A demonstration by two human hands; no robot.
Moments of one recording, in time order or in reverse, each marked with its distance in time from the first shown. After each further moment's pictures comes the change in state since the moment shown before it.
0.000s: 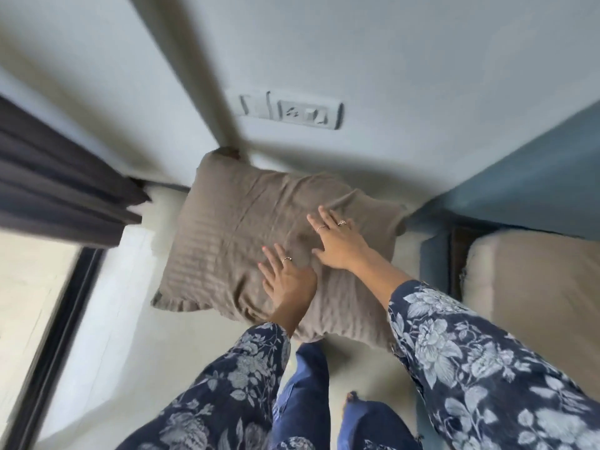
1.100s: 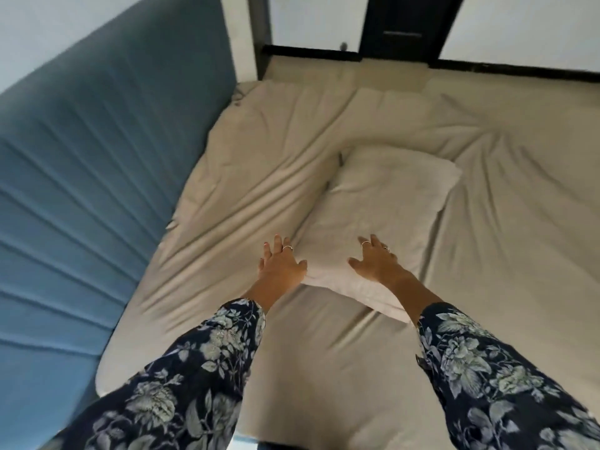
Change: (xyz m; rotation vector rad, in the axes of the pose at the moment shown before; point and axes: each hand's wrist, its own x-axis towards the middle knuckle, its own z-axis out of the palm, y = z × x) left_hand -0.543 0.224 0.512 1.264 -0.647 1.538; right_hand -0.734 0.390 0.244 1.073 0.553 1.636
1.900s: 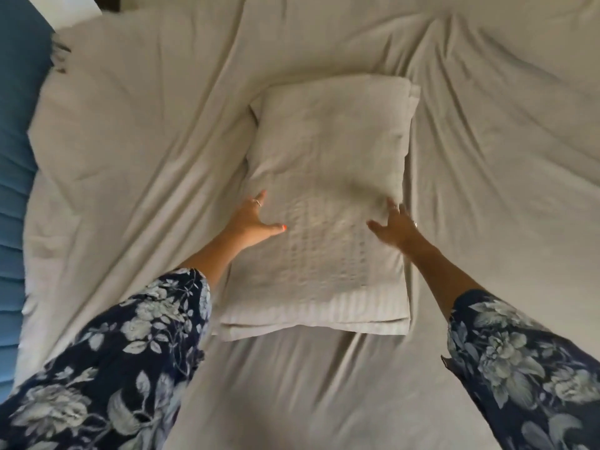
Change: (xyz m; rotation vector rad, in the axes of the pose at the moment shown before) left_hand 0.313 0.086 0.063 -0.054 -0.228 0.266; right_hand 0.225 0.190 0.038 0.440 0.096 0.424
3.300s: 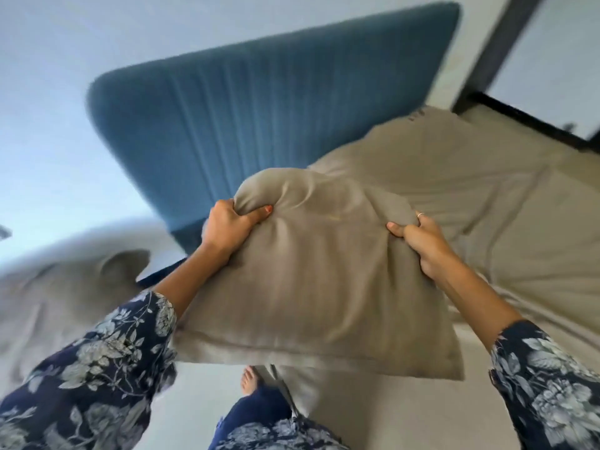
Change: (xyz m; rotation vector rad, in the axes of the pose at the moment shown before) left_hand -0.602 0.024 0.106 -0.762 1.348 -0.558; right_hand -0.391 -0.083 -0.056 0.402 -0.594 -0.737
